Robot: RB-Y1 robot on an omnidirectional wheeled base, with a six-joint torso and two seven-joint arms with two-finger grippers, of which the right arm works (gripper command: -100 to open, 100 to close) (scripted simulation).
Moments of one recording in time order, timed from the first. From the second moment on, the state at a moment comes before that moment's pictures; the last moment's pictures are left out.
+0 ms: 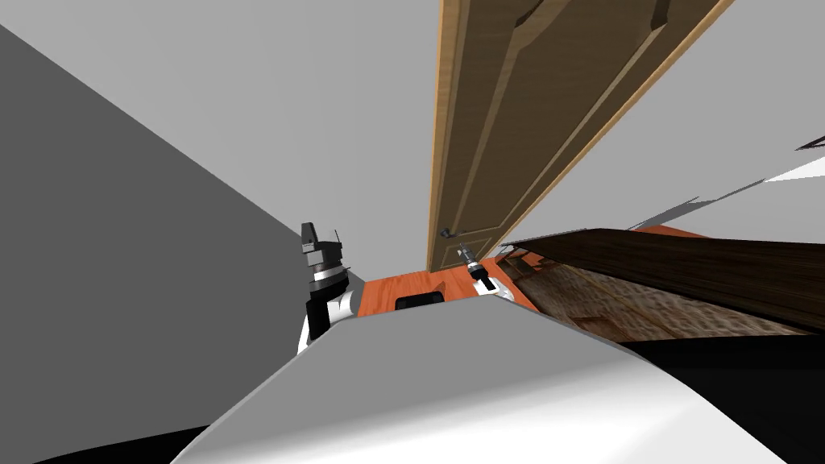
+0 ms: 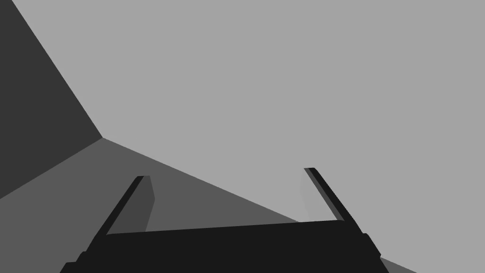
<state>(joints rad) 0.10 -0.31 -0.09 -1.00 0.18 -0.69 -0.35</state>
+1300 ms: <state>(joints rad) 0.10 -0.37 -0.17 -0.88 0.13 -0.77 -0.37</state>
